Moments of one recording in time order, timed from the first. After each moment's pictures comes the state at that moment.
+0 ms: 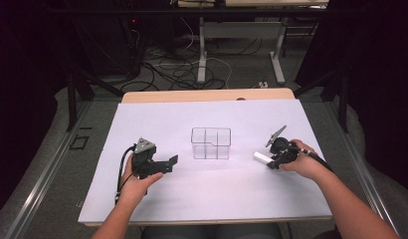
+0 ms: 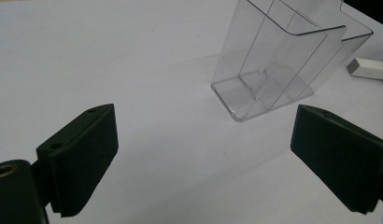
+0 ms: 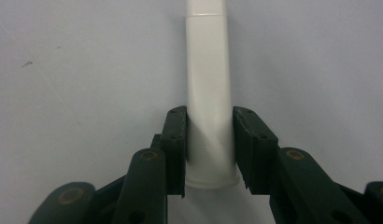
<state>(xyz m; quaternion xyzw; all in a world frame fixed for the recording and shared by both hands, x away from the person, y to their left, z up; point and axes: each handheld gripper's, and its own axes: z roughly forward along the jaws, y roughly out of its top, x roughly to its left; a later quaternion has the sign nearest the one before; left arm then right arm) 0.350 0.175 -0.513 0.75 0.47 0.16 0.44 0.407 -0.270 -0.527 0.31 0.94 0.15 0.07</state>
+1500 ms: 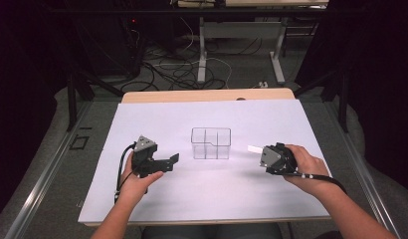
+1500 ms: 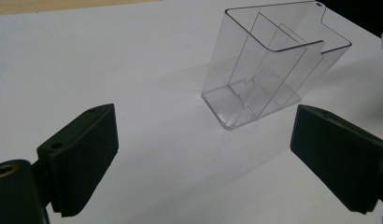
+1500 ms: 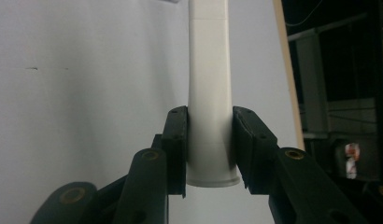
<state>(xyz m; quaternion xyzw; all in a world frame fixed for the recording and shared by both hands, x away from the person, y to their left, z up) 0.349 0.173 -0.502 0.75 0.46 0.16 0.45 0.337 -0.233 -0.484 0.06 0.91 0.14 0.38</state>
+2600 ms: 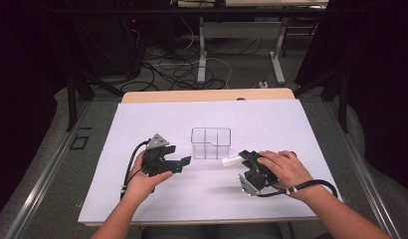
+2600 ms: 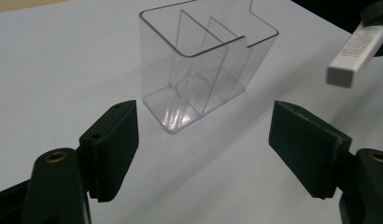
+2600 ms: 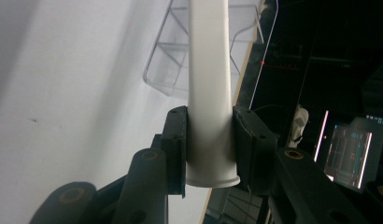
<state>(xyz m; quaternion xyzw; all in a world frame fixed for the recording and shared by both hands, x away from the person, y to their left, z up) 0.350 0.139 -0.489 0.80 0.37 0.11 0.45 0.303 -0.173 -0.481 -0.23 0.85 0.10 0.47</state>
